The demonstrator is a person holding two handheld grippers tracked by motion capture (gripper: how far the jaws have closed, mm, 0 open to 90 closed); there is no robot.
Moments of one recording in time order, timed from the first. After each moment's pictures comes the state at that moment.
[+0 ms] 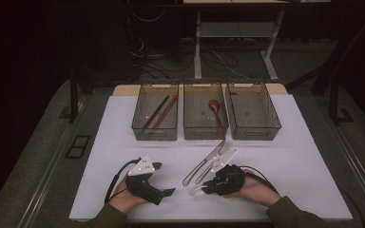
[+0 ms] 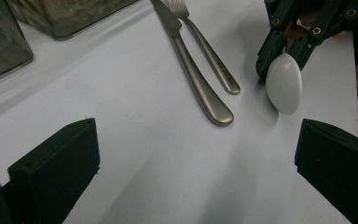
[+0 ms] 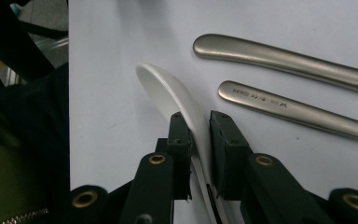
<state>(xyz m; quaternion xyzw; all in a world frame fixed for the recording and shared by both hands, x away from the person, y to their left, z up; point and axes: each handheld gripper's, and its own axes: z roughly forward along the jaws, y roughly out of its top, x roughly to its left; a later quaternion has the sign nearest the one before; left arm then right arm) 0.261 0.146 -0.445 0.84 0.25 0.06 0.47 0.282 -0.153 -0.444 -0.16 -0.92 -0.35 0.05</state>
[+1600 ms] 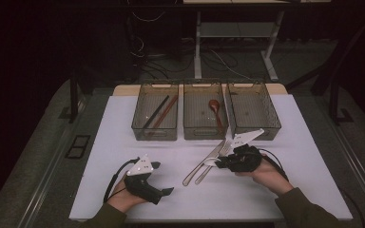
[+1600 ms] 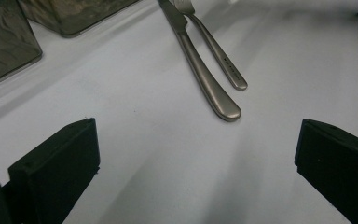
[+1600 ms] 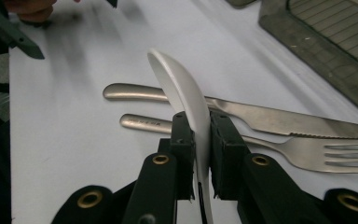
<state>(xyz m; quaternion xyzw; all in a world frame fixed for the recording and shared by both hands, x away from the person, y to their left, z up) 0.263 0.150 -0.446 0.85 0.24 0.07 0.47 0.316 -0.200 -0.411 -0.26 -0.88 -0.40 -0.02</state>
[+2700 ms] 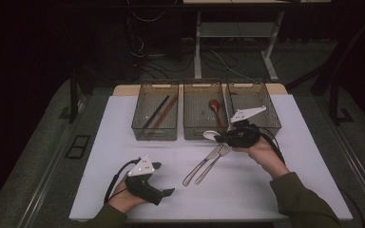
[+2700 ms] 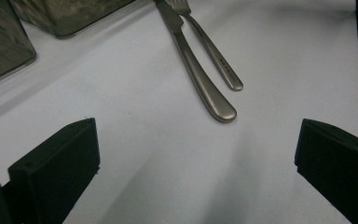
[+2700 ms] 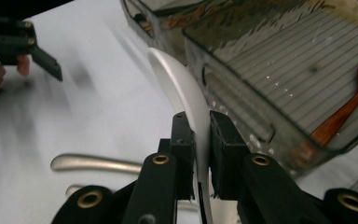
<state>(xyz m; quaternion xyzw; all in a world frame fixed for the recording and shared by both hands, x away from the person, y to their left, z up) 0.261 0.147 -0.445 0.85 0.24 0.07 0.47 0.366 -0.196 -0.376 -0.31 -0.85 -0.43 -0.06</state>
